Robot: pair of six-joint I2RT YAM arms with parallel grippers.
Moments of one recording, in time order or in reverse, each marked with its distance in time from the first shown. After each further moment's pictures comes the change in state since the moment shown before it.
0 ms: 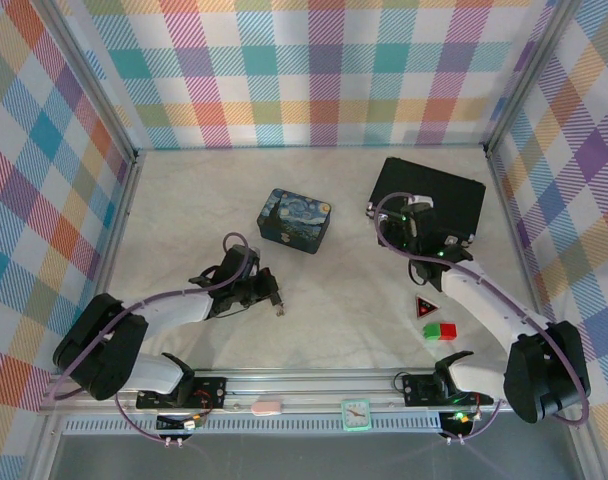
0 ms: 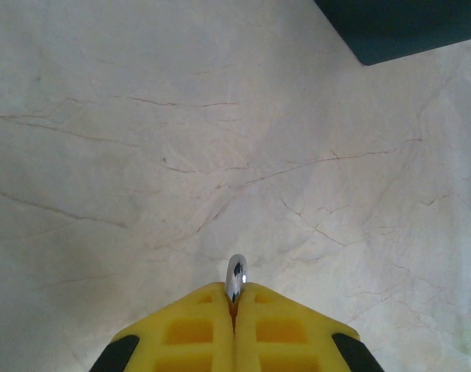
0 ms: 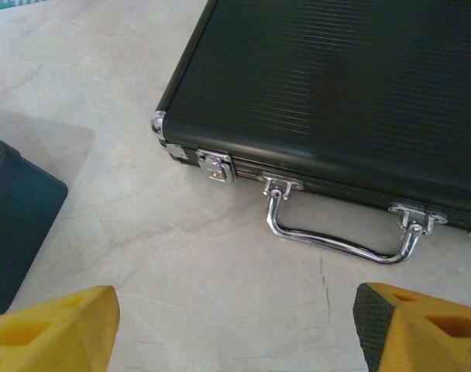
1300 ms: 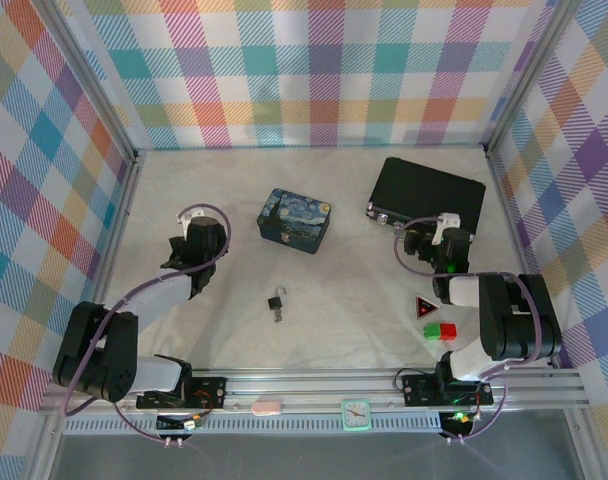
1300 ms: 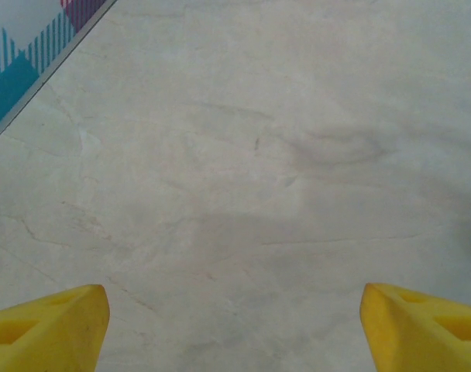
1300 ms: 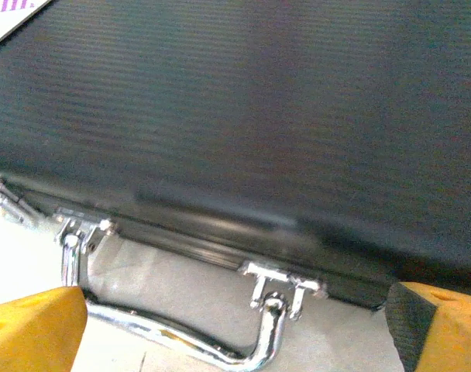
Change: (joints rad) left arm 0.326 -0.023 0.071 0.120 -0.707 0.601; right arm -0.377 0.318 -0.379 0.927 -0.255 -0.284
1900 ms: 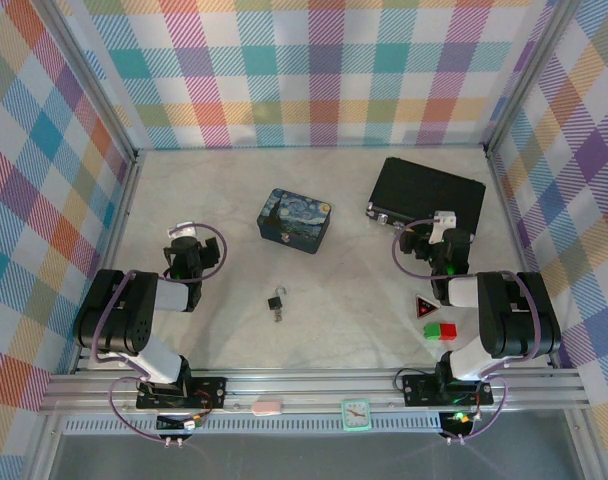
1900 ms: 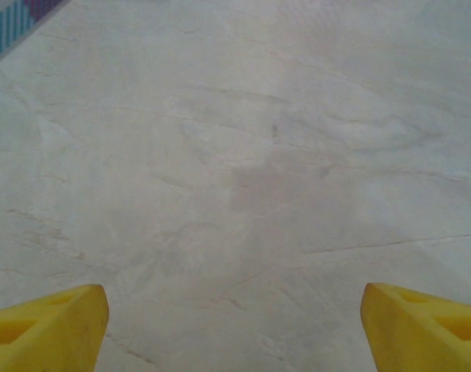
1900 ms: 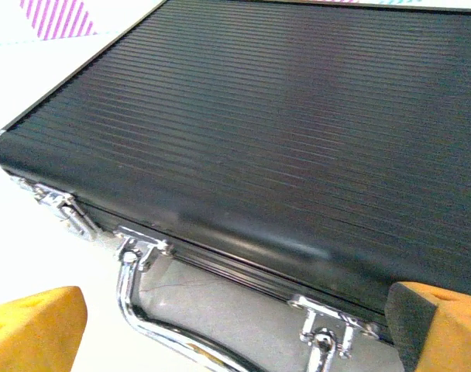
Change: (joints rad) left arm 0.177 0.232 -0.214 0.626 0.254 0.129; right arm 0.000 0.006 -0.003 0.082 -0.092 -0.030
